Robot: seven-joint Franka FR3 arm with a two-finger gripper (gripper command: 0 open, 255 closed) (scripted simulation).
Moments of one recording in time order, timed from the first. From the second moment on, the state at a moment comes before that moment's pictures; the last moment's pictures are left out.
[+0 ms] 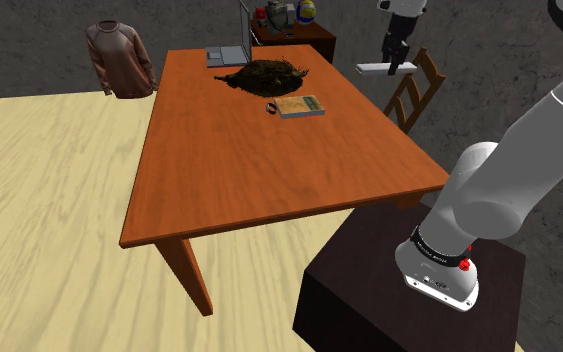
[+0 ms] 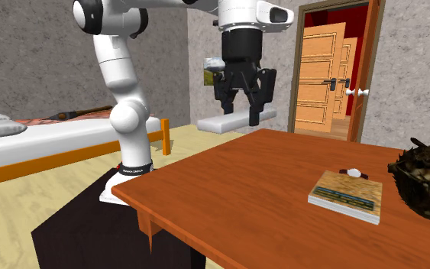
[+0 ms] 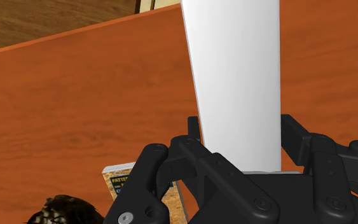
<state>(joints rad) 0.16 -0.21 -0.84 -1.94 -0.16 1.81 -1.40</state>
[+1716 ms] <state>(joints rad) 0.36 0.16 -0.61 -1.58 0.09 1.74 -1.03</state>
